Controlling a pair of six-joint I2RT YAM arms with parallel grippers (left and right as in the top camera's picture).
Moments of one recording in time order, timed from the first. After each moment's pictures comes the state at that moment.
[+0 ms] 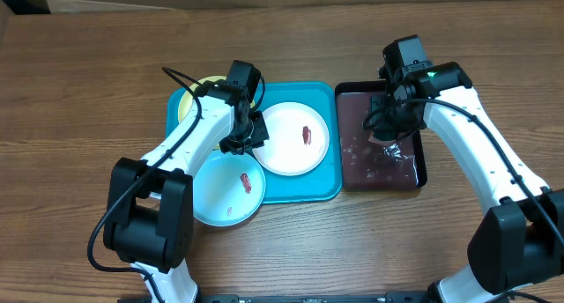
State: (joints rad) left arm -0.31 1.91 1.36 -0.90 0.07 -0.60; right arm 0.25 1.75 1.46 -1.04 -0.02 0.25
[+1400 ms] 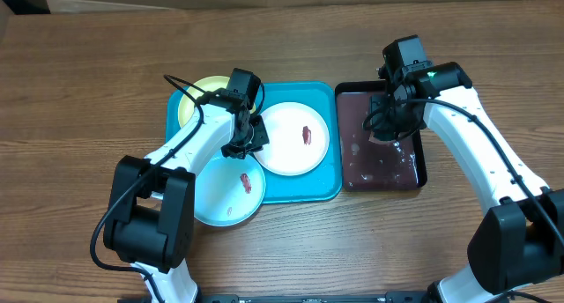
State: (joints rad) left arm -0.31 1.91 1.27 -0.76 0.07 -0.60; right arm 0.25 1.75 1.46 -1.04 -0.02 0.24
